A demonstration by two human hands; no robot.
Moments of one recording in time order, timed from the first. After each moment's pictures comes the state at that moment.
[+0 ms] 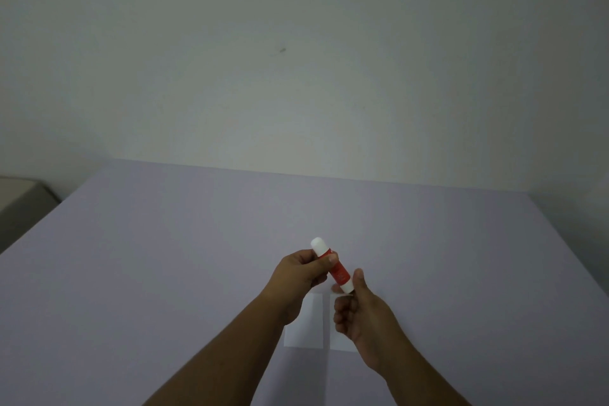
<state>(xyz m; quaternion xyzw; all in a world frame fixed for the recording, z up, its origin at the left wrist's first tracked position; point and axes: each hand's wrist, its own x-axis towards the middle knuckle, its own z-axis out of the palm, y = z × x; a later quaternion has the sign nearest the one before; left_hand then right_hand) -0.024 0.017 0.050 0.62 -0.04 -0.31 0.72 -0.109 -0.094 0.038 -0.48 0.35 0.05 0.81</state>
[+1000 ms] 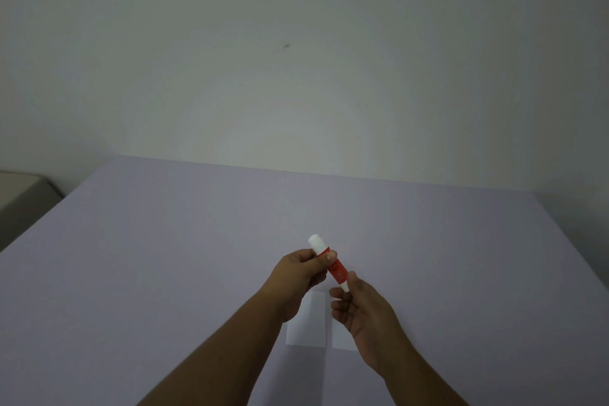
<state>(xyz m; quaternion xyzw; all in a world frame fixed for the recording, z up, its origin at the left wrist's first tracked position) -0.020 0.022 0.046 0.63 -0.02 -0.33 0.70 -0.109 -0.093 0.025 -0.46 0.29 -0.02 0.84</state>
